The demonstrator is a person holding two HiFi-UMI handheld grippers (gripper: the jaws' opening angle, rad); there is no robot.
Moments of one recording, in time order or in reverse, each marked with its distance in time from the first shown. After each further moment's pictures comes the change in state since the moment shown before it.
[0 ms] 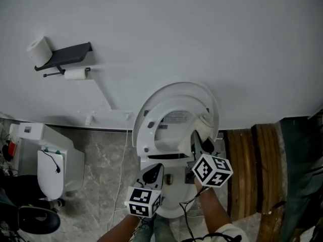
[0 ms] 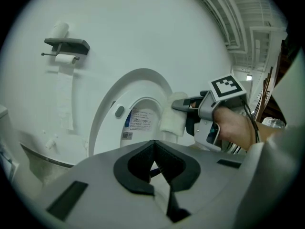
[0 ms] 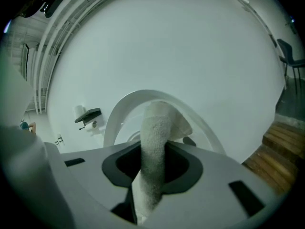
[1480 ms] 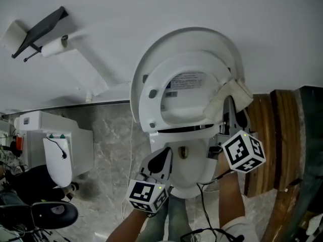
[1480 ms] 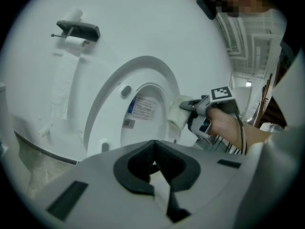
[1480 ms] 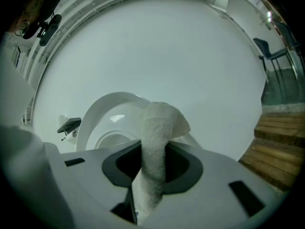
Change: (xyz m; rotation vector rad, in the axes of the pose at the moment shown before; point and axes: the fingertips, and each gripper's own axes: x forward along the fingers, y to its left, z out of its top) left arm 0.018 0.024 -0.054 -0.061 -0.040 -0.028; right arm 0.013 -0.076 -0.019 0.130 -0.148 -0.111
